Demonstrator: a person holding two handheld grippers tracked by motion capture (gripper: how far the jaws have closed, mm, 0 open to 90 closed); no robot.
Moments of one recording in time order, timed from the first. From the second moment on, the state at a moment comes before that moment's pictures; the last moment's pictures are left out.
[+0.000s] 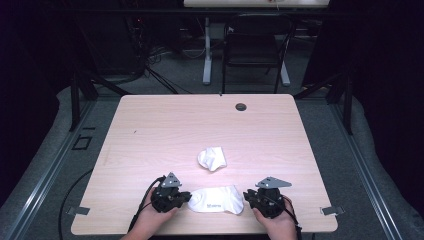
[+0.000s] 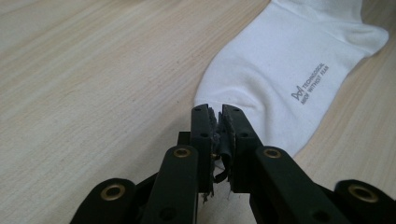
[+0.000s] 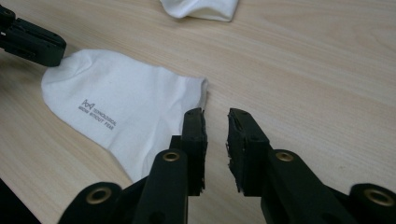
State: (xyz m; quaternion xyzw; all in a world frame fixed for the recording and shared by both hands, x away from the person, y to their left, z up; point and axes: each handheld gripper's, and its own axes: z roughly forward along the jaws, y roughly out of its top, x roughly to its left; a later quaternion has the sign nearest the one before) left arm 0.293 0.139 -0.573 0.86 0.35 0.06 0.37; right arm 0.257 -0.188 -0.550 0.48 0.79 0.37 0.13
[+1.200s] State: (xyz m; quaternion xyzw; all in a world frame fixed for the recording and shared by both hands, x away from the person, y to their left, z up) left arm 0.307 0.166 -0.560 0.82 0.38 0.09 0.41; right arm 0.326 -0.122 -0.523 0.42 0.82 0.36 0.16
